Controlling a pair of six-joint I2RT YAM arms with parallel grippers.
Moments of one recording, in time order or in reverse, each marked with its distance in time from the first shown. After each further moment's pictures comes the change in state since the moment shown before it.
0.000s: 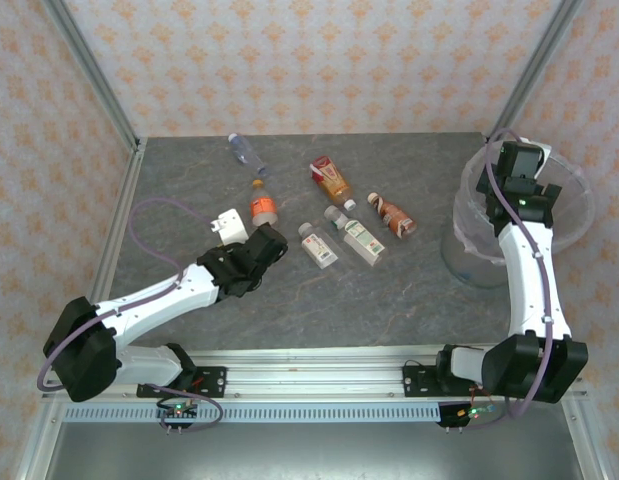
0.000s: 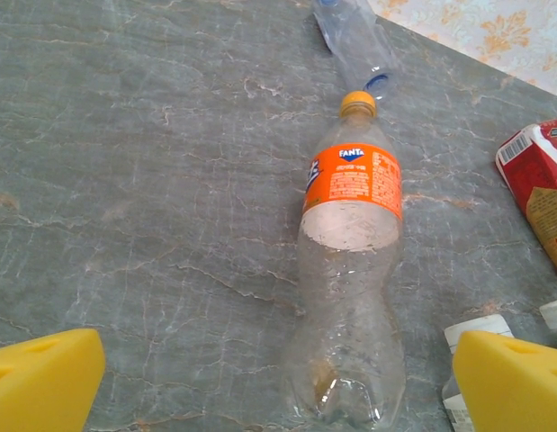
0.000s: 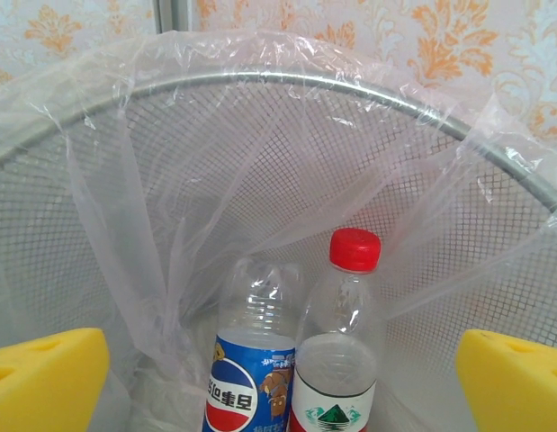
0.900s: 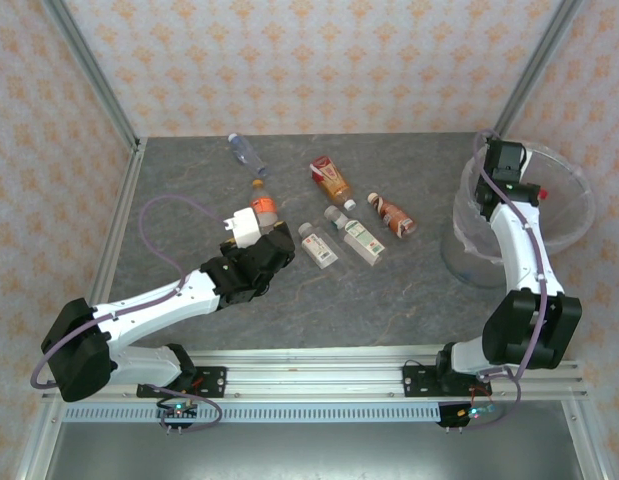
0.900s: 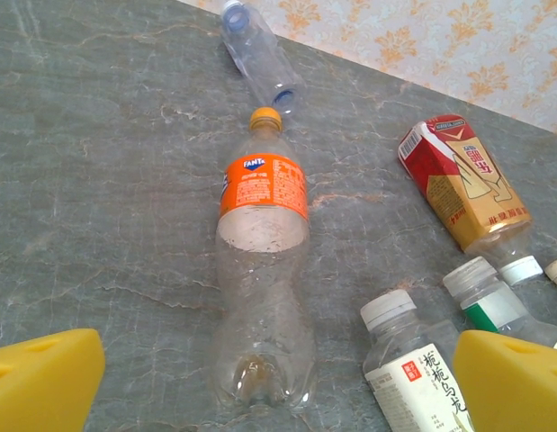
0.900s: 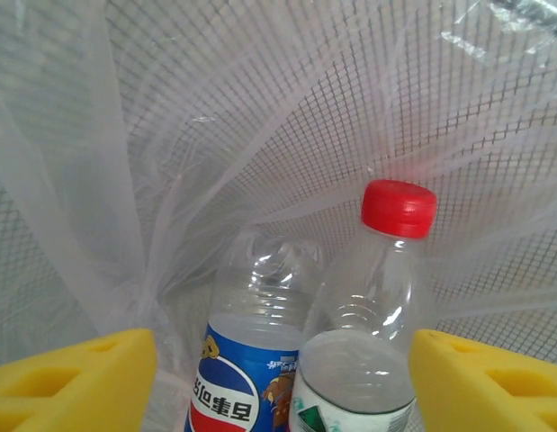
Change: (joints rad) left arm -0.101 -0.019 0.000 0.134 -0.034 0.127; right arm 0.000 0.175 0.000 0.015 0.027 -0.031
